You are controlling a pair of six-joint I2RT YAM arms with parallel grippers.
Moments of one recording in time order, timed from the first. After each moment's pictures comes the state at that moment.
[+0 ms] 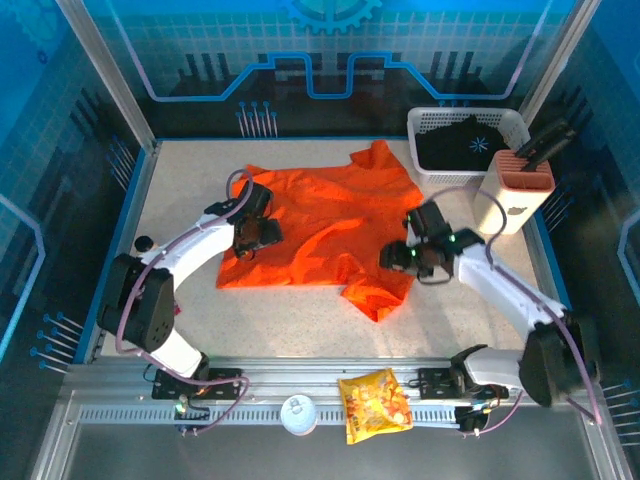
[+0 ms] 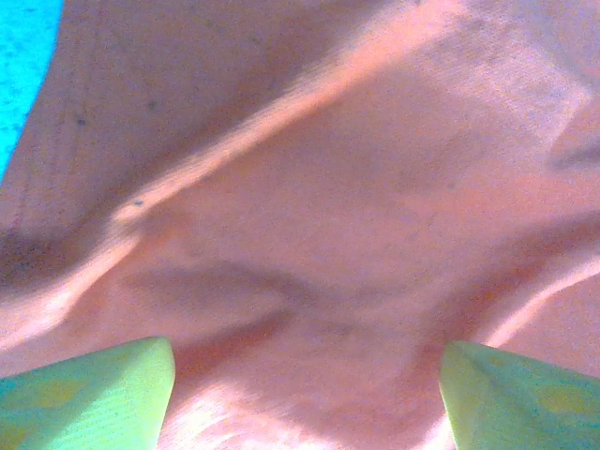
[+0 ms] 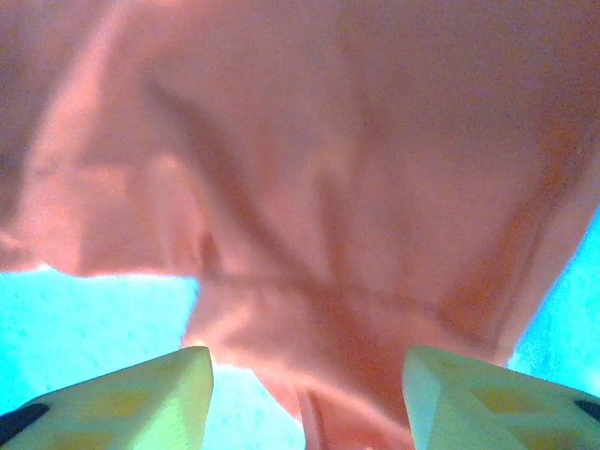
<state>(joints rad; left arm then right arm) -0.34 1.57 1.08 -0.68 -0.09 -0.74 0.41 1.23 0.84 -0.74 -0.18 0.62</state>
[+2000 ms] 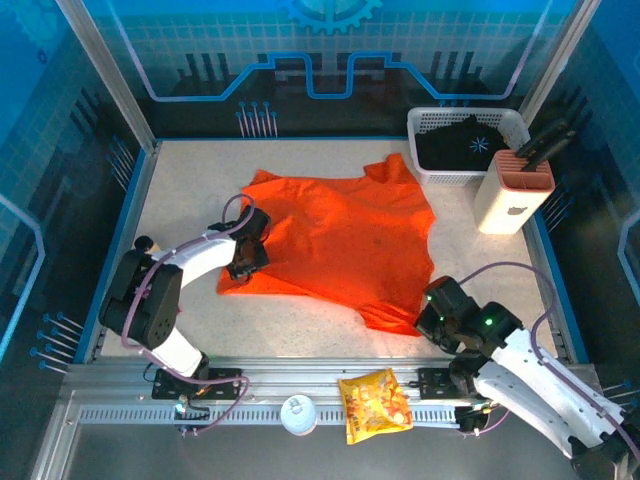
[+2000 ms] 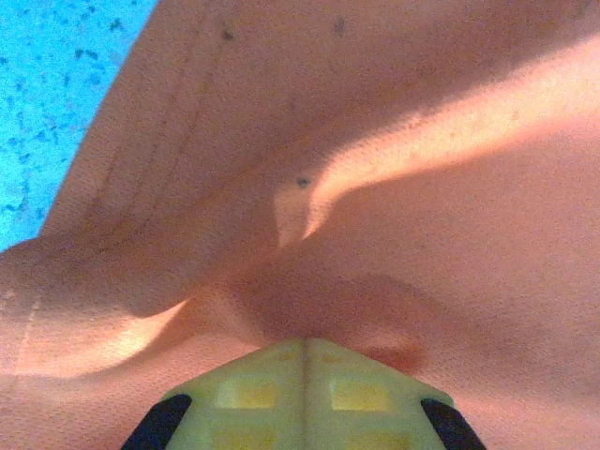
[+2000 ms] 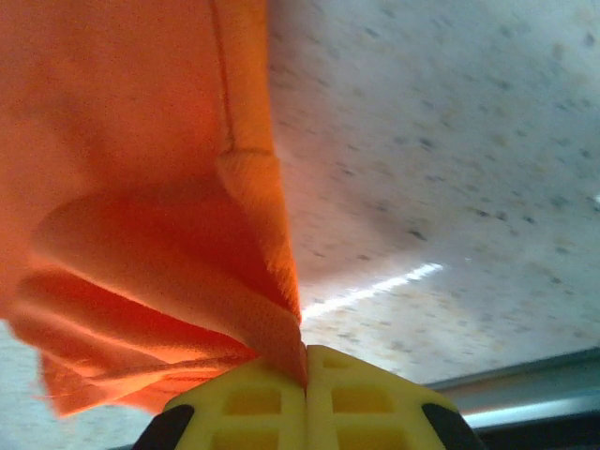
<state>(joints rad) -0.33 1.59 0.88 -0.62 -0.14 -0.77 0.62 0.61 0.46 -1.07 -0.02 1.23</state>
